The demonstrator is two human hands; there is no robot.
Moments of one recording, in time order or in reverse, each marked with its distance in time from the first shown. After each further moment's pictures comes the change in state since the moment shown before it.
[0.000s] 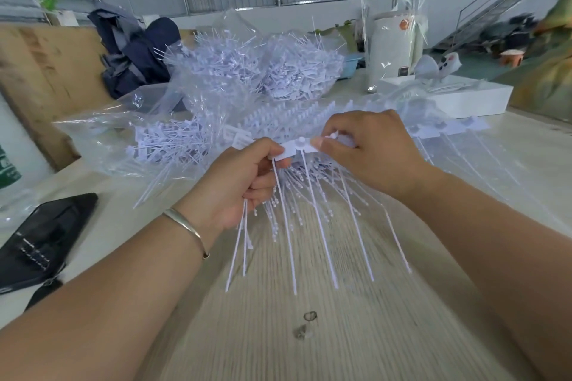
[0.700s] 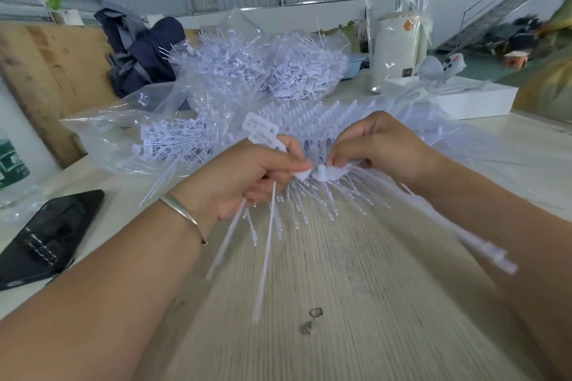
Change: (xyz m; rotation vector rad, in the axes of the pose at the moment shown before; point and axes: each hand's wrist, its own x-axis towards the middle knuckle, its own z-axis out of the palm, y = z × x) left_hand -0.016 0.018 -0.003 0.439 -0.292 0.079; right_hand 0.001 0.001 -0.015 0.865 -0.291 0.260
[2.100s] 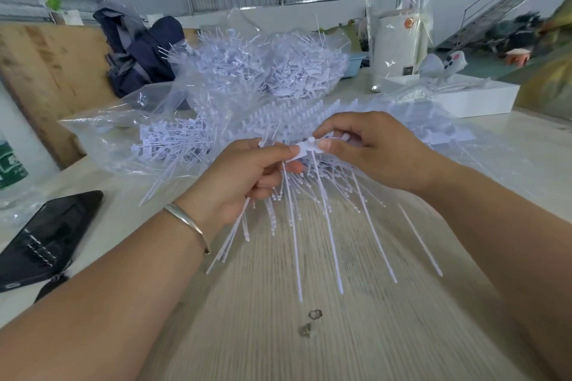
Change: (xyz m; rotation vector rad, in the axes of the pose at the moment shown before) left_hand 0.009 -0.011 0.005 -0.196 0.267 -0.022; right_hand 0.002 0.008 0.003 -0.511 0.061 -0.232
